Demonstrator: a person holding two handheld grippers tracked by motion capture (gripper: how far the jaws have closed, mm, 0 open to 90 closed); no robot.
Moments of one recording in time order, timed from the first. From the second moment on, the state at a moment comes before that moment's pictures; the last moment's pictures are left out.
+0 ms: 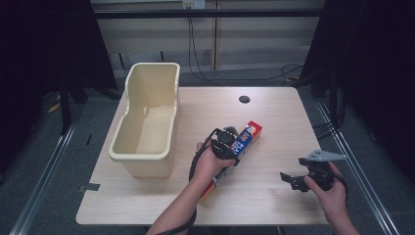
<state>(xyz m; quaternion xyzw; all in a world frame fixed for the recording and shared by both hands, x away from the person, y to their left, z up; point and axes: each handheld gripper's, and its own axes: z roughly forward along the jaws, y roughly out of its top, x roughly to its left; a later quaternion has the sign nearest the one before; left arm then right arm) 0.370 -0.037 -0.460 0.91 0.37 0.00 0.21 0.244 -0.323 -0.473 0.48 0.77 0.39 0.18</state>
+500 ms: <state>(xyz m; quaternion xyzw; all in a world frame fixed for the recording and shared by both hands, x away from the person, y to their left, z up) 0.370 -0.044 -0.455 0.91 0.37 0.01 0.17 0.245 -0.322 -0.473 0.47 0.77 0.39 0.18</state>
